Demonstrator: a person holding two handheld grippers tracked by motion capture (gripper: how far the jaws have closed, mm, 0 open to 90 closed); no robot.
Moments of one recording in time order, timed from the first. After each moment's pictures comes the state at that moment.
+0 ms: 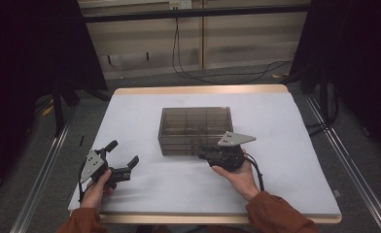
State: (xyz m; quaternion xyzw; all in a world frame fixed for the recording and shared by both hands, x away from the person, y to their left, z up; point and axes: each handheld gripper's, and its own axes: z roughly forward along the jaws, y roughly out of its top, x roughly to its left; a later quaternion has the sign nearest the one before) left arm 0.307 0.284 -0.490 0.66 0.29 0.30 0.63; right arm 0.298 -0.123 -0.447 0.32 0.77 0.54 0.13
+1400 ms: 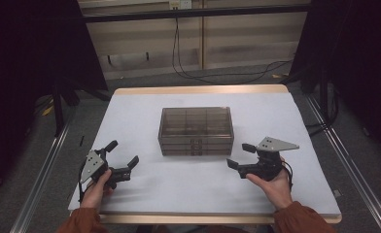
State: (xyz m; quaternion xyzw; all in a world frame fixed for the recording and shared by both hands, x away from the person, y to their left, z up) left arm 0.306 0.284 -0.491 0.66 0.29 0.29 0.63; right arm 0.259 -0.205 -0.435 0.40 0.74 0.52 0.17
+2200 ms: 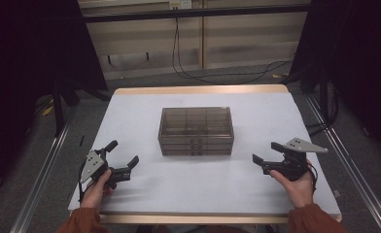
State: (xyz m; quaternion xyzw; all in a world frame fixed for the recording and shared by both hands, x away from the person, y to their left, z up) left arm 0.306 0.284 -0.491 0.66 0.29 0.29 0.63; right arm 0.252 -0.269 -0.446 0.47 0.70 0.49 0.22
